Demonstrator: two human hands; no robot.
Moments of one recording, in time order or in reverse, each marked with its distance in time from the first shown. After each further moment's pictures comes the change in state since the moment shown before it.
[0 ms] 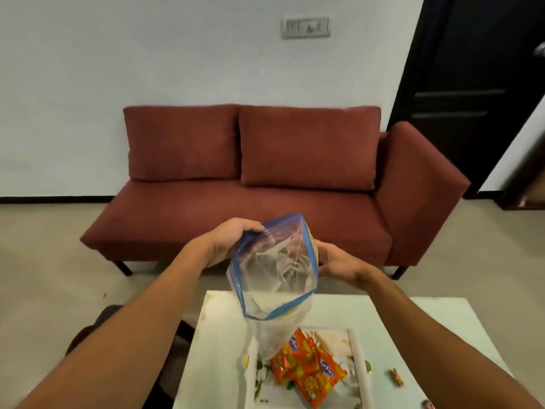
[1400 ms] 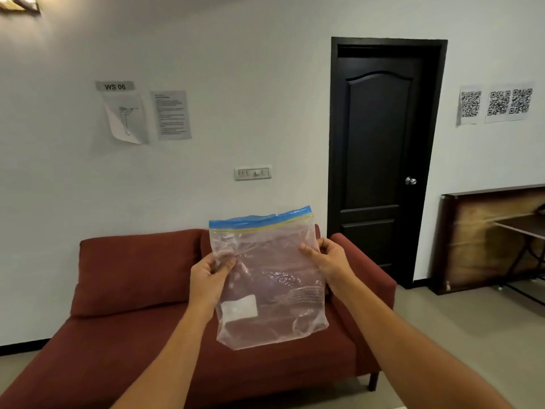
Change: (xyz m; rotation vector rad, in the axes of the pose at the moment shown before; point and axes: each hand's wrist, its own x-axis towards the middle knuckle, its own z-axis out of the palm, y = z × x) left_hand -0.030 0.164 0.018 -0.111 0.348 0.858; right_hand -0.034 -0.246 -0.088 0.265 0.866 -0.340
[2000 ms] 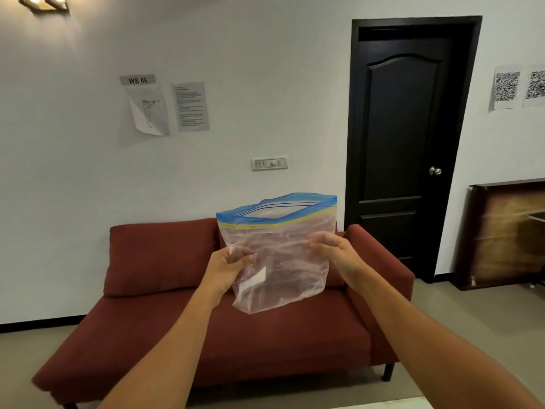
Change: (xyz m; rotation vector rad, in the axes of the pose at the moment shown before) left_hand -0.011 0.008 -0.011 0.119 -0.178 -0.106; right_hand 0.002 0.016 -0.014 -0.112 -0.276 -0.062
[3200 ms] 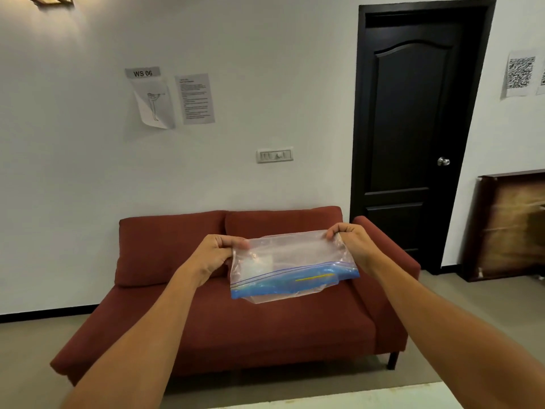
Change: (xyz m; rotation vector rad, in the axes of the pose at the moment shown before) left_hand -0.002 0.025 -0.040 0.223 -0.169 -0.073; right_hand 0.004 0.000 -0.019 -0.208 0.119 0.034
